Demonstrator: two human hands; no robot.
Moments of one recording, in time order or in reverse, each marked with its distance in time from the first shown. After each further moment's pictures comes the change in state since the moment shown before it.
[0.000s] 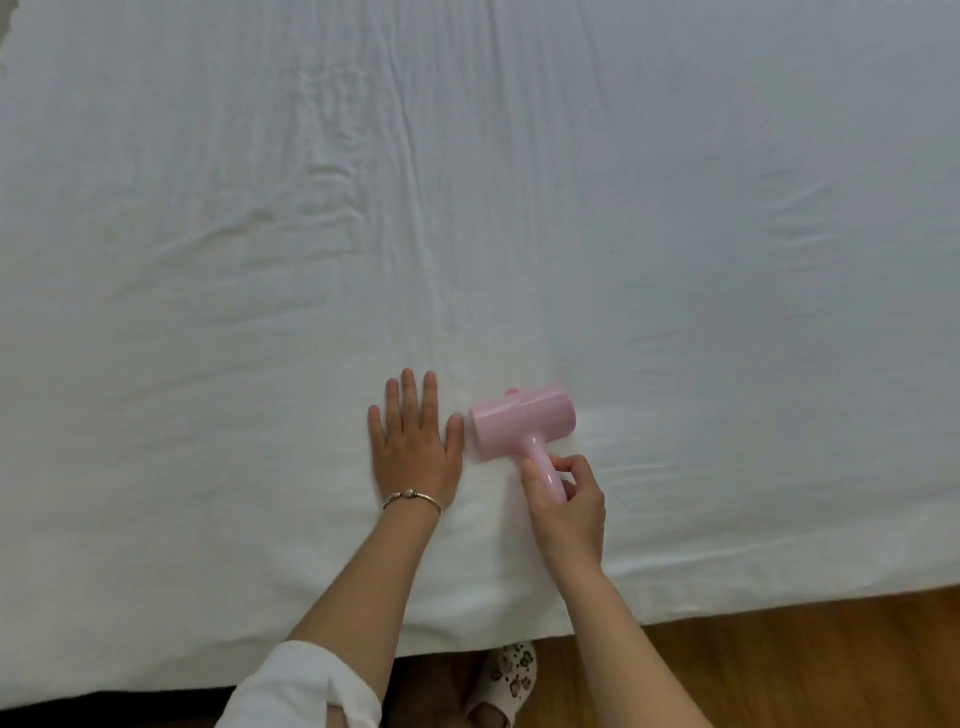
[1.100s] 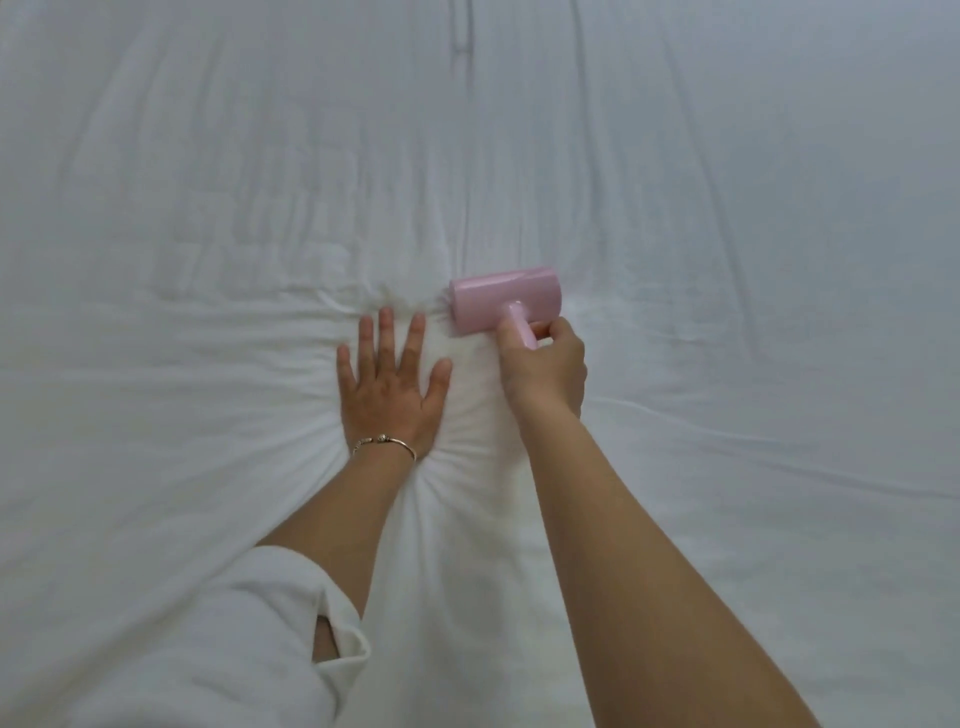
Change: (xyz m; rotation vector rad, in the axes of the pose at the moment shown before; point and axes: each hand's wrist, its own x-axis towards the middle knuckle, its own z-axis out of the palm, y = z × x) left_hand 0.499 -0.039 -0.060 0.048 0.137 -0.048; right_hand 0.356 -0.414 0.227 -0.071 0.078 -0.179
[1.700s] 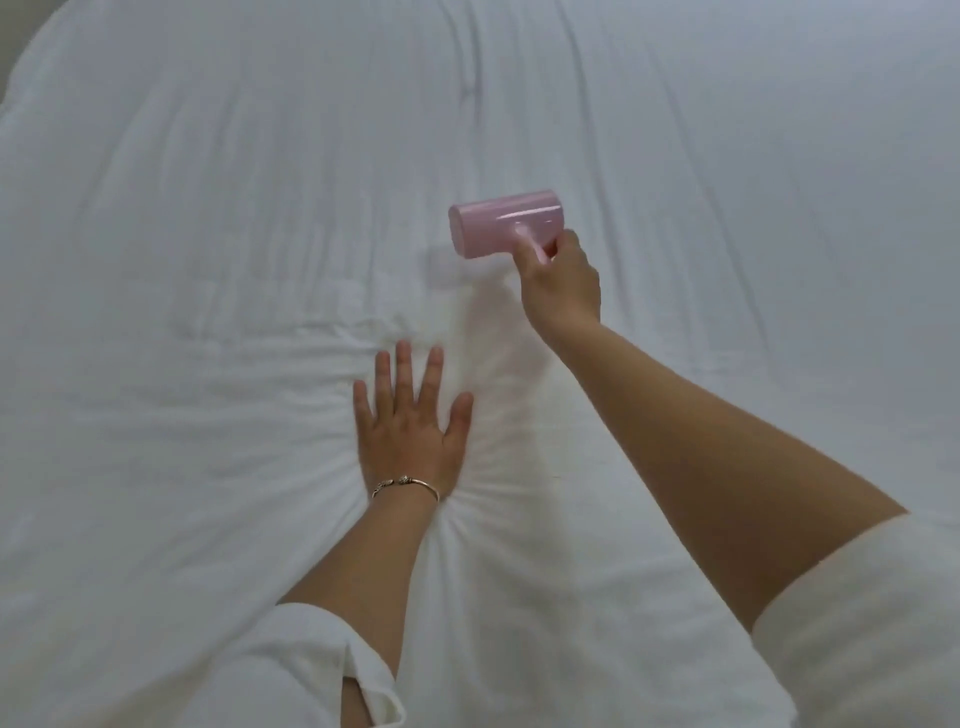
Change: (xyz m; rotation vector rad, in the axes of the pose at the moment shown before) left_hand -0.003 0.002 -0.007 -0.050 0.051 0.004; right_hand 0.063 -0.075 0.011 -0.116 -0.072 -0.338
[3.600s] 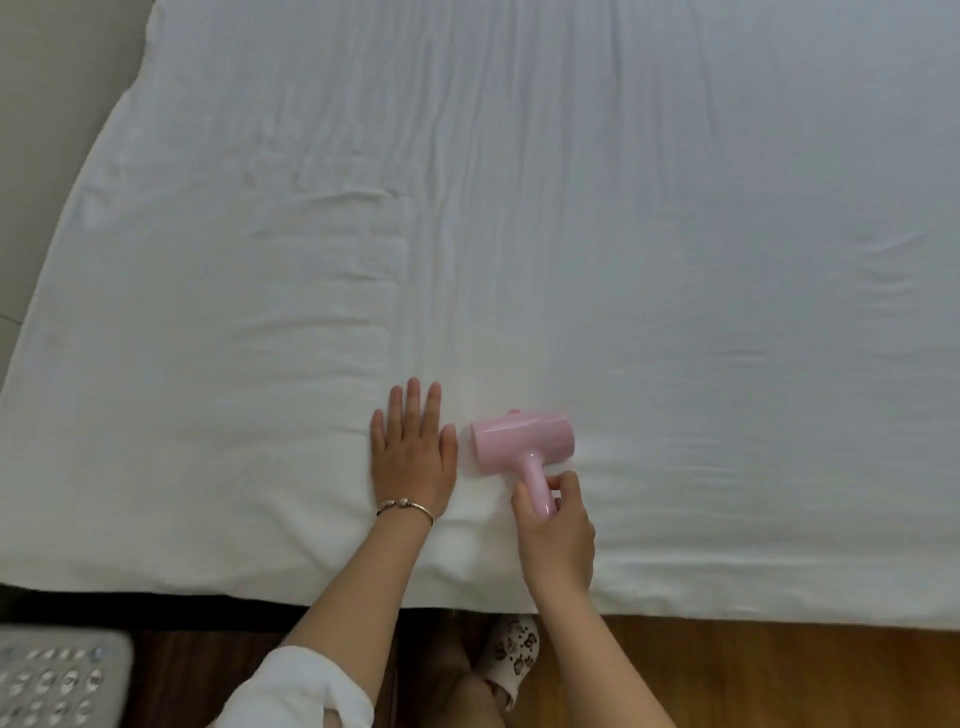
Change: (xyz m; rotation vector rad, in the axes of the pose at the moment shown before) left_hand -0.541 -0.096 -0.051 -0.061 -0.121 -0.011; right_hand -0.681 0.218 -0.088 -0.120 -0.118 0.393
